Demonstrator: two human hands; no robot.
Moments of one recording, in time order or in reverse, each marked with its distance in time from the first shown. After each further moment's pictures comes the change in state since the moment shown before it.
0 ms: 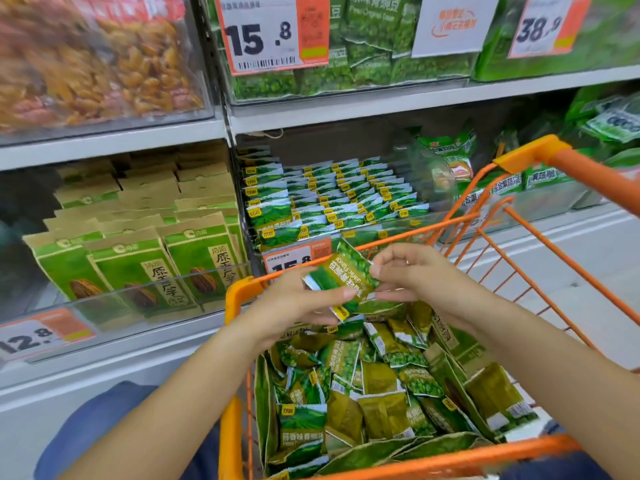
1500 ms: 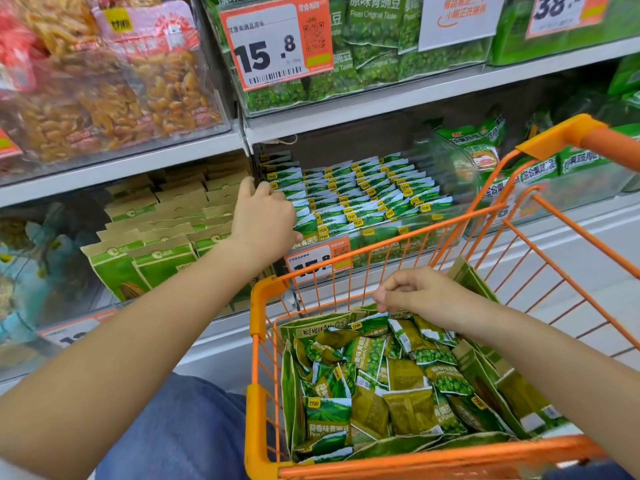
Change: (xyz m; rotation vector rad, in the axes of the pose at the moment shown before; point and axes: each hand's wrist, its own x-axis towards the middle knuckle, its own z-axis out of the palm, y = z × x) left_hand 0.036 0.063 -0.065 1.976 0.554 0.139; right_hand 0.009 0.031 0.006 -0.287 -0.111 -0.017
